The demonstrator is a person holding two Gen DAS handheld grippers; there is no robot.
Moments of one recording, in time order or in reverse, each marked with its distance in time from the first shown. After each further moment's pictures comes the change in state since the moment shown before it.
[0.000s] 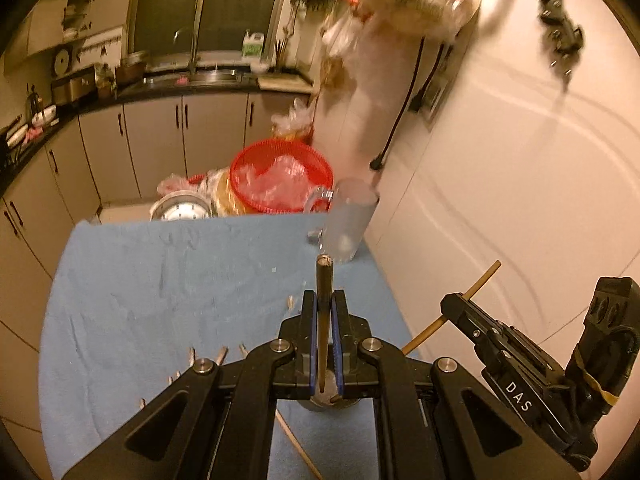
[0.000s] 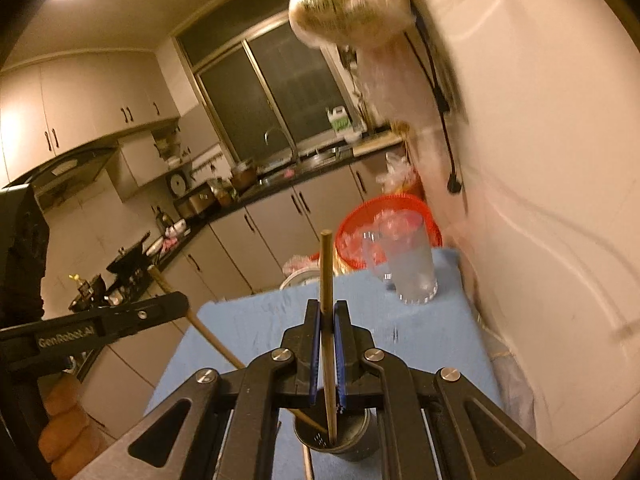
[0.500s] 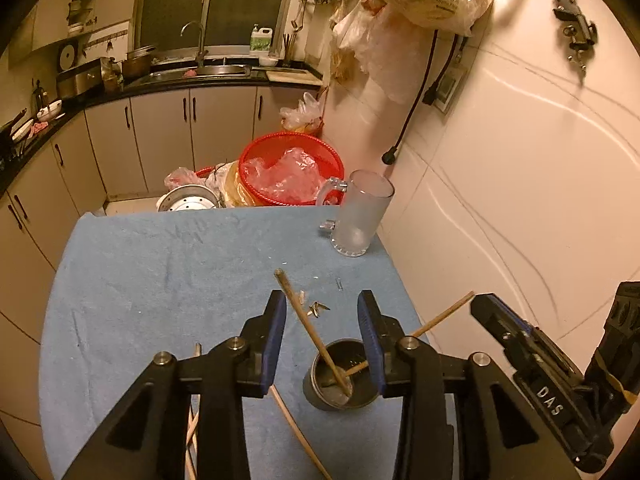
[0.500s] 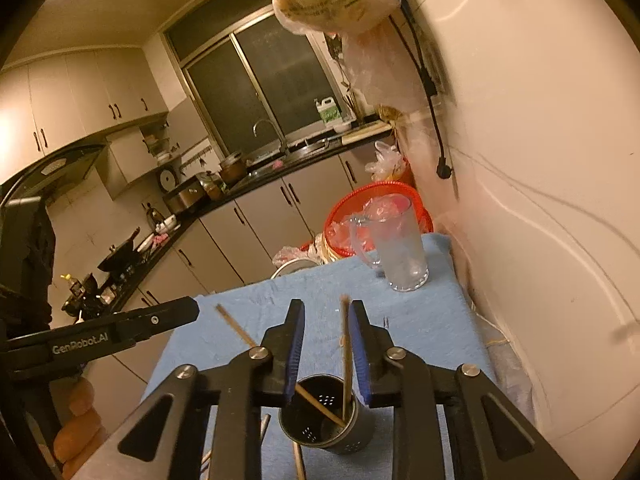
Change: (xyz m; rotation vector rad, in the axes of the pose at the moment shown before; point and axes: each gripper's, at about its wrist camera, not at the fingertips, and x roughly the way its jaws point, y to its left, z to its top) left arm 0.002 0.008 -0.003 -0.009 -0.003 0.018; right arm -0.008 -0.010 -0.008 0.016 -0.025 -0.032
